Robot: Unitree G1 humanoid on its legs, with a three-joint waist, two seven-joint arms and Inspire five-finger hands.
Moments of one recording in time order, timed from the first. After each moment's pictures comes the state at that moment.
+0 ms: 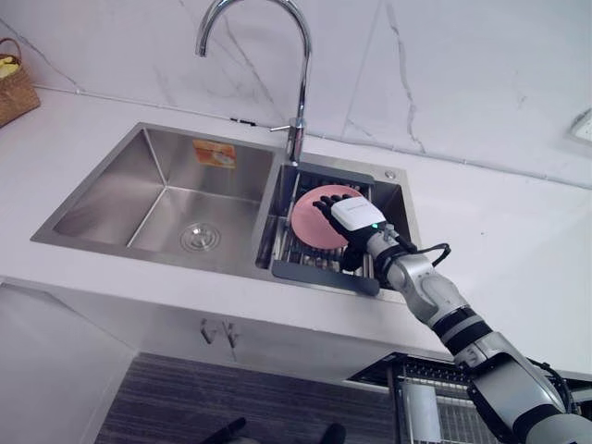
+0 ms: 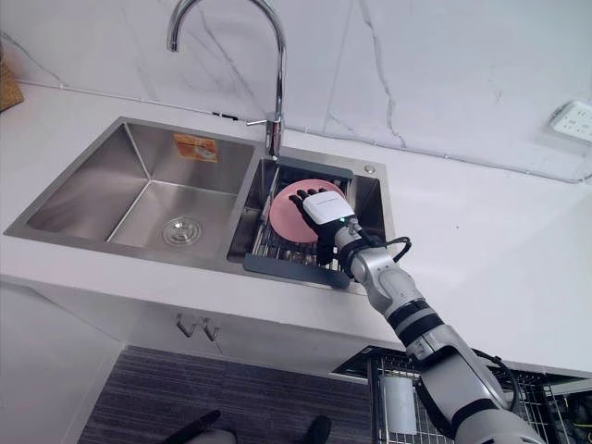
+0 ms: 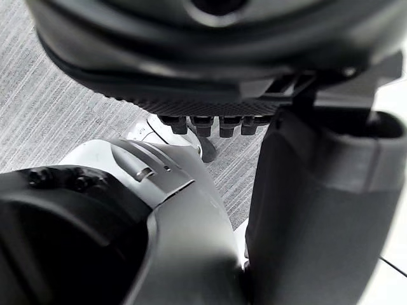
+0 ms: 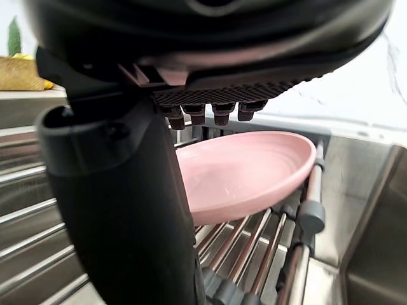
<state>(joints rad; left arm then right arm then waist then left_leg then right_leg) 0.14 0.18 0.24 0.90 -0.45 0.36 -0.03 -0.66 -0.43 0.48 0.46 -0.99 -0.02 0.03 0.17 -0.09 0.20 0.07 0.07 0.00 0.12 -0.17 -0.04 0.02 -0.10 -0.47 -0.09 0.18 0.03</state>
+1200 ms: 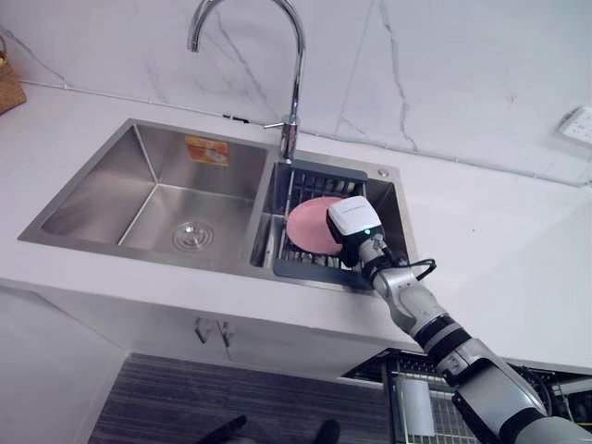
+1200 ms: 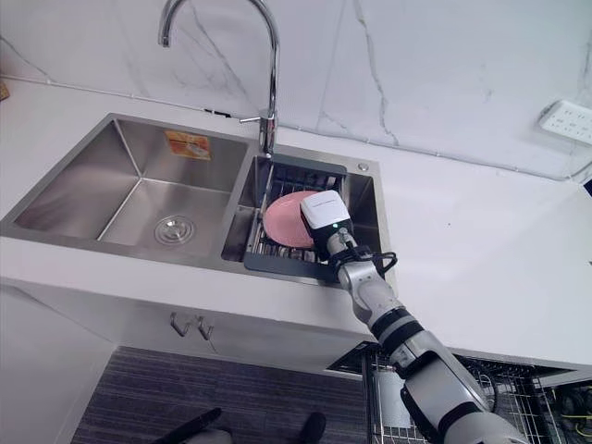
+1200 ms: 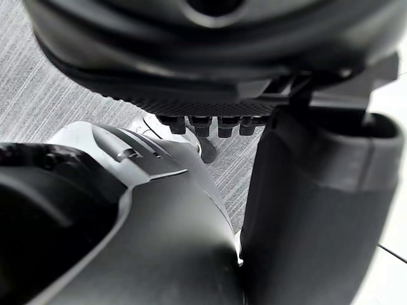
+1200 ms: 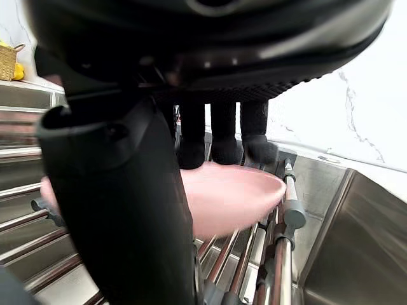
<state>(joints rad) 0.12 0.18 0.21 0.90 -0.47 0.37 0.01 -0.64 -0.34 0.51 0.50 -1.10 0.15 -0.11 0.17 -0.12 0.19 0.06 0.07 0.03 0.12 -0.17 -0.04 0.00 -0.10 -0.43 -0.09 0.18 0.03</state>
